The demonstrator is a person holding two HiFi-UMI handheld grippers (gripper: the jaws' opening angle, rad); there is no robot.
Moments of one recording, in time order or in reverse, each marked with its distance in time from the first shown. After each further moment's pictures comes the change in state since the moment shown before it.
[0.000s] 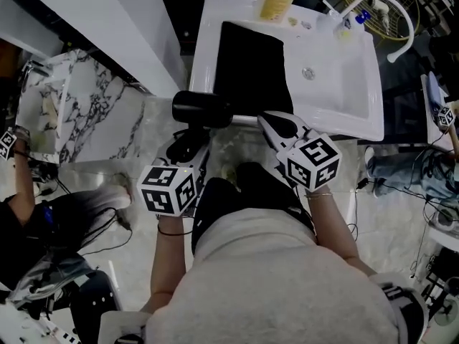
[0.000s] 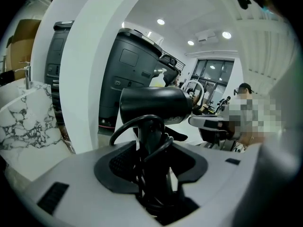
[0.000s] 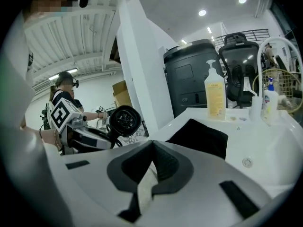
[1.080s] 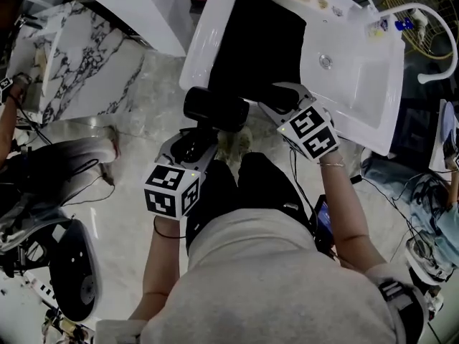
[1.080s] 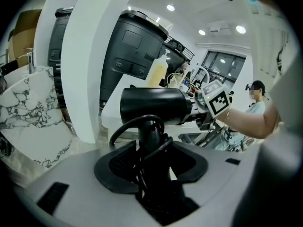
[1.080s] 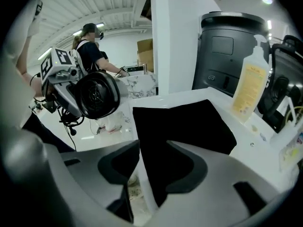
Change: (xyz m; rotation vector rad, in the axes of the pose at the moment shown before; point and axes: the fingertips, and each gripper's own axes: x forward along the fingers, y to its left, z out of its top) left arm 0.026 -0.034 -0.056 -0.081 0.155 0.039; right arm 0.051 -0.062 -0.072 -0.417 0.431 0.175
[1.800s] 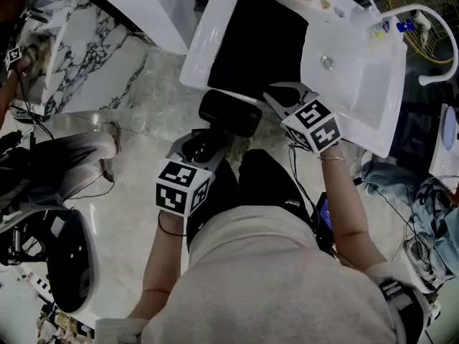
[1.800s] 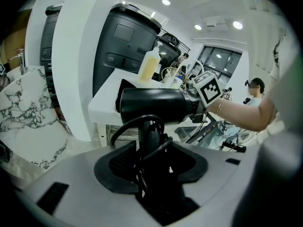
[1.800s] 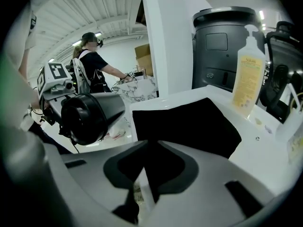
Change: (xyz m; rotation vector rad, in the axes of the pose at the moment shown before) left arm 0.011 -0.027 -0.017 0.038 0.063 -0.038; right arm -0.001 -0.003 -0.001 0.065 -0.056 0.062
